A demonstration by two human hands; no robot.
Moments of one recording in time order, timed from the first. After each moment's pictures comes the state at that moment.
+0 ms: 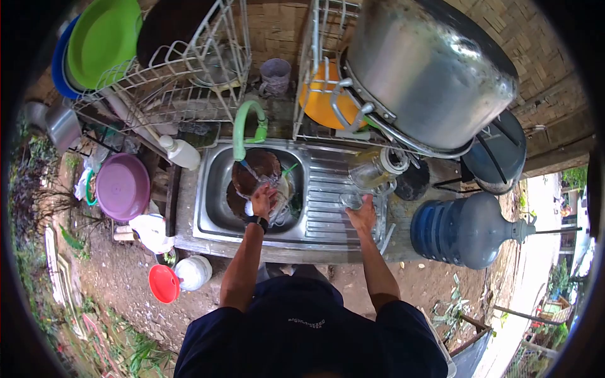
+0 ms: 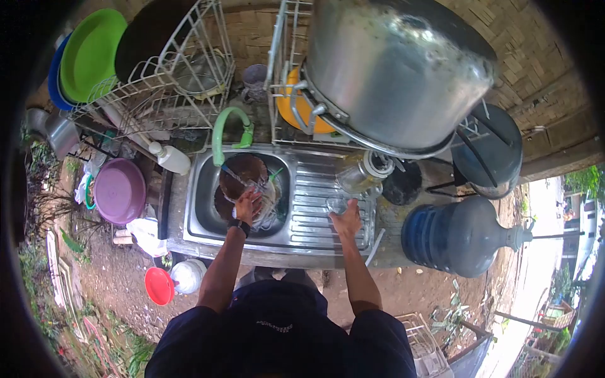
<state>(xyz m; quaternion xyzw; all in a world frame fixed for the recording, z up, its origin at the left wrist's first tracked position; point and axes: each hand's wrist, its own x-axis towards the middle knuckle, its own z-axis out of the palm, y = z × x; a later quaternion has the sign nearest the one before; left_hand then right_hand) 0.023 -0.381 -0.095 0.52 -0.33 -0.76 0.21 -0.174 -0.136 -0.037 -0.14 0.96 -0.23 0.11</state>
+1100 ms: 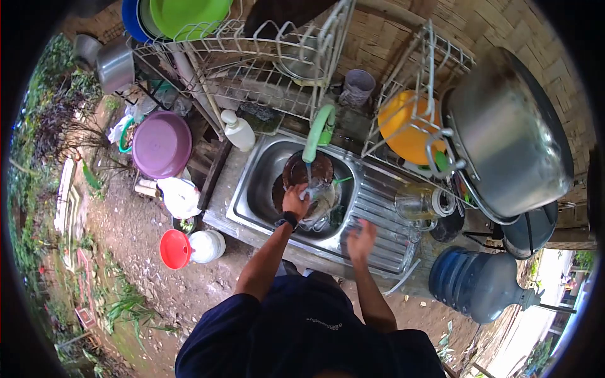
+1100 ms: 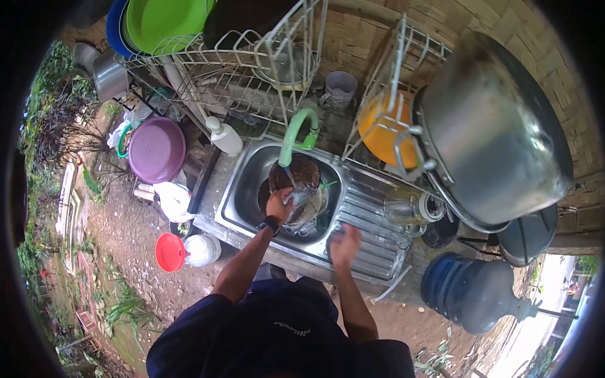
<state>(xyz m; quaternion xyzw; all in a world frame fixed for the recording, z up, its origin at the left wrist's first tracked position) 0.060 -0.410 -0.112 0.46 -0.78 -0.29 0.30 -0.078 -0.201 -0.055 -0.35 0.88 -0.32 0.04</state>
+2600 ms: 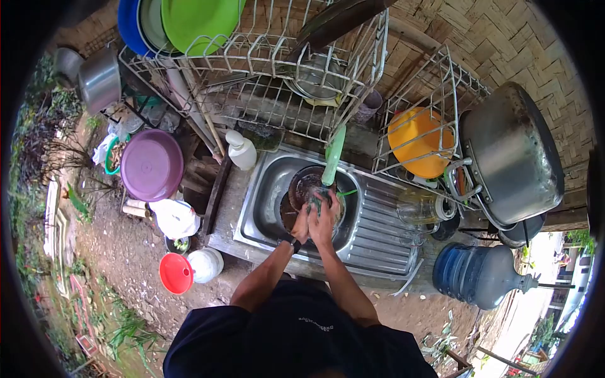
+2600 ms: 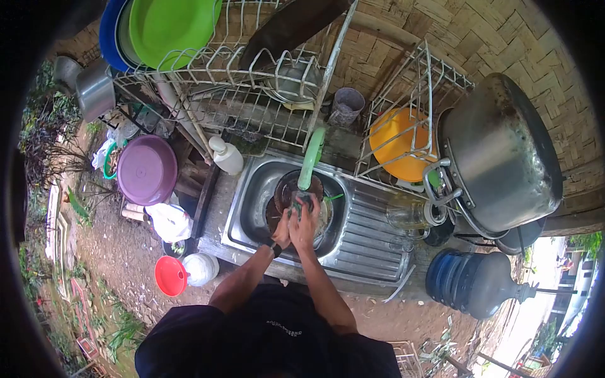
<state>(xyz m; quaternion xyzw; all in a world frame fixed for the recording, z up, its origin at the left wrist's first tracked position) 0.080 -0.417 -0.056 0.38 -0.26 -0.86 0.21 0.014 -0.376 -0.011 -0.41 0.78 -0.47 0.04</state>
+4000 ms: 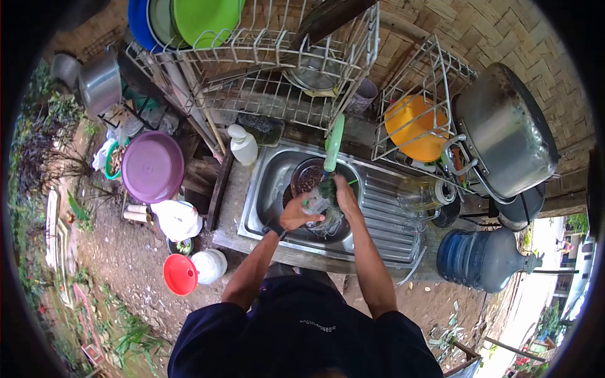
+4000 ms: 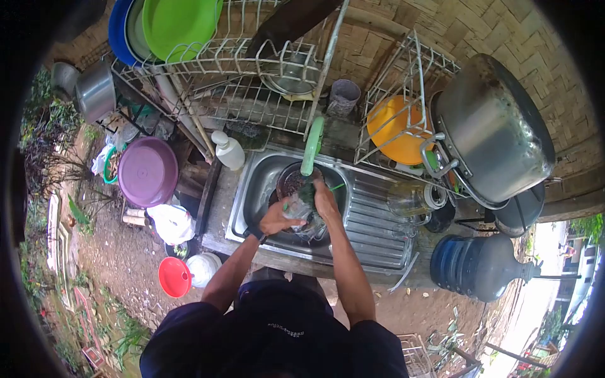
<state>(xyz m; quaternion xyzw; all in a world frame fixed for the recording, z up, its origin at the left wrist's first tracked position) 0.120 -0.456 -0.004 0.26 -0.72 -0.64 0.09 -0.055 -0.384 0.033 -0.14 0.78 -0.43 0.43</state>
